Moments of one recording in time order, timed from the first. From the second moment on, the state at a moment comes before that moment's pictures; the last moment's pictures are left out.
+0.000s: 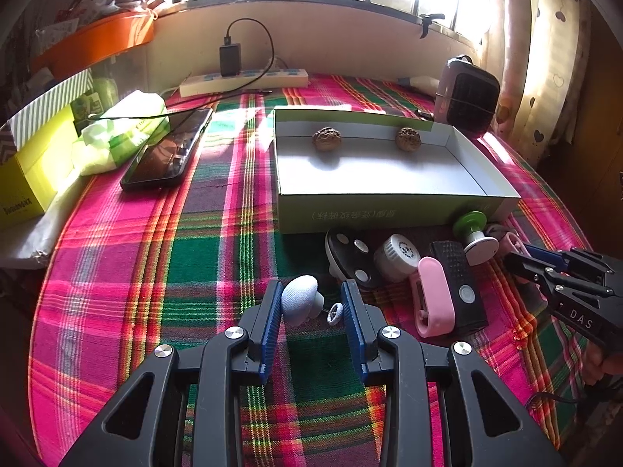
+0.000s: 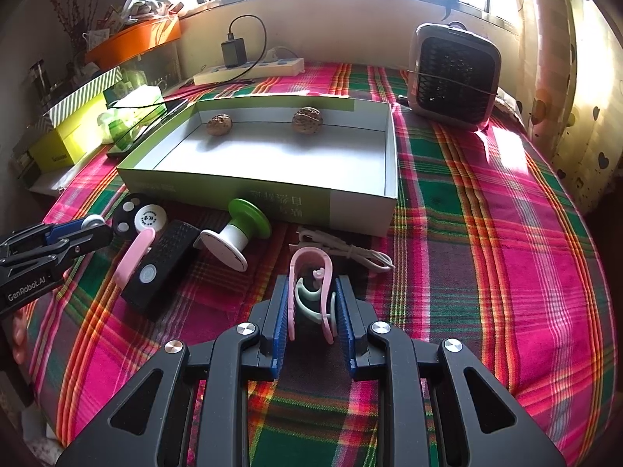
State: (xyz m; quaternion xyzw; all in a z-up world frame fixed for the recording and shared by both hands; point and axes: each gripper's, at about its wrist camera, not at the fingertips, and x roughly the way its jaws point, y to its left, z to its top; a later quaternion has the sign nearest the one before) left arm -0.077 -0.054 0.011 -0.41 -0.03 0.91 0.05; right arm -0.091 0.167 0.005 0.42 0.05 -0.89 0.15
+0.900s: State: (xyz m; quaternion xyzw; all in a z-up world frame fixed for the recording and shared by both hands) left arm -0.101 -0.029 0.050 -0.37 -0.01 0.92 0.09; right arm -0.104 0.159 0.043 0.38 0.03 -0.91 0.17
